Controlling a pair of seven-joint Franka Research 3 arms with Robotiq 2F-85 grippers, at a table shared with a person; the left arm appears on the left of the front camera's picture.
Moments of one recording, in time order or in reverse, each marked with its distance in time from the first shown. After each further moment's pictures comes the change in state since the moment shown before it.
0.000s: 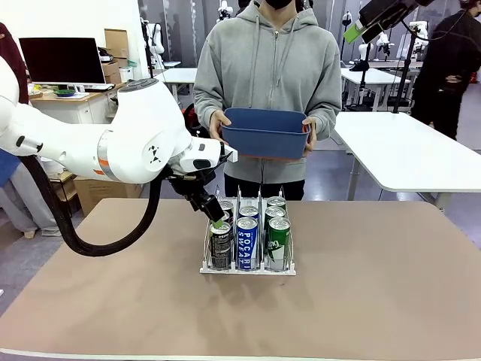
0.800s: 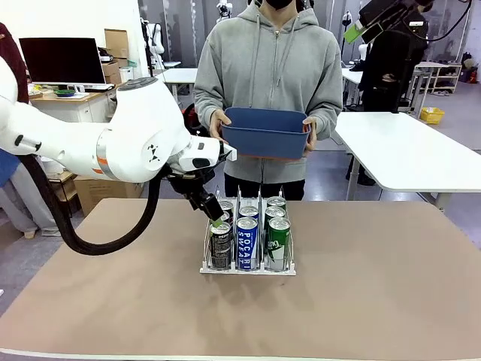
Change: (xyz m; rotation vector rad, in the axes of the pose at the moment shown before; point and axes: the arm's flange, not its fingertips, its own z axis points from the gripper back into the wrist) left arm -0.001 -0.003 0.006 0.004 -0.011 0.000; right arm 0.000 0.000 0.000 0.000 0.000 0.000
